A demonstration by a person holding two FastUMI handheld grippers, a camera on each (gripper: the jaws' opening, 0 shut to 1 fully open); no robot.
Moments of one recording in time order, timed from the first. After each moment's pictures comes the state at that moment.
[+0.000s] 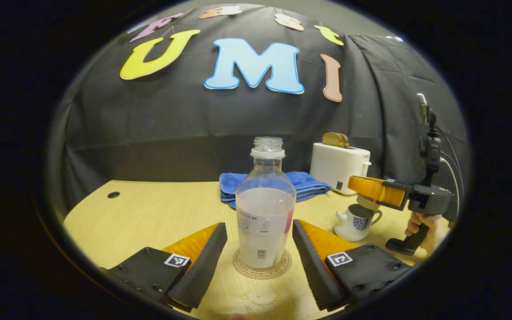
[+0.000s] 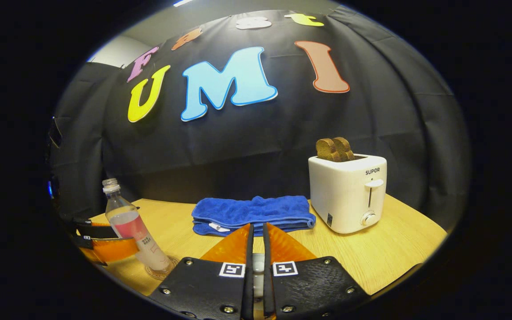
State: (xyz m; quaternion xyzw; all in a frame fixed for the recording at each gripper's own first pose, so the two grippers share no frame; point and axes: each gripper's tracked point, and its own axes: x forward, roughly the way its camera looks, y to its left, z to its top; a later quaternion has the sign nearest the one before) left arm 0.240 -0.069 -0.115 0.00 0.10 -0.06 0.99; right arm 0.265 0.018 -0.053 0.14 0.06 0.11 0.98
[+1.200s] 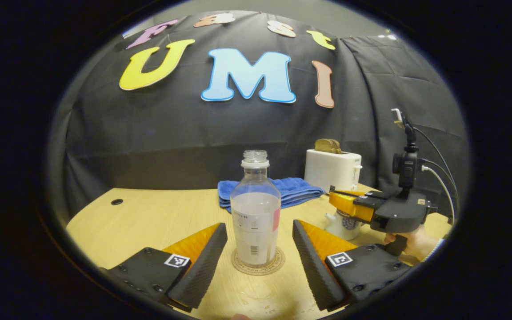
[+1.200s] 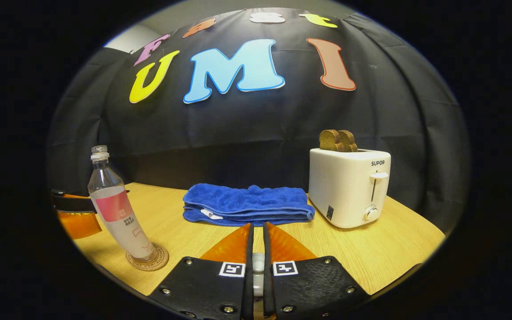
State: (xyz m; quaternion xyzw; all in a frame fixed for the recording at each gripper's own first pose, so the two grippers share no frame) left arm 0.216 -0.076 -0.104 0.01 0.08 -0.07 0.99; right arm 0.271 0.026 -0.076 0.09 0.07 0.09 0.99
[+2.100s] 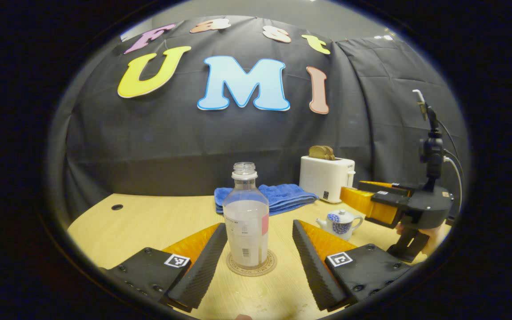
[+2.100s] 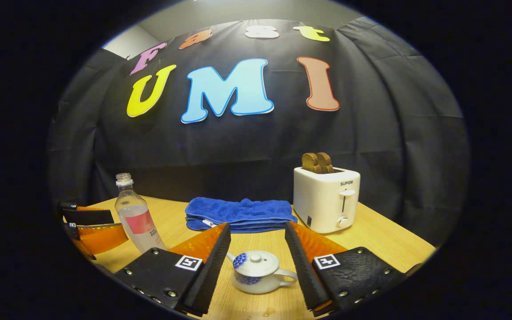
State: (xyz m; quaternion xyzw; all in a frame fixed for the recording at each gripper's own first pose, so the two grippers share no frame) left arm 0.198 -0.087 -0.088 0.02 0.06 -0.07 1.00; right arm 0.198 0.001 -0.022 0.09 0.04 0.04 0.99
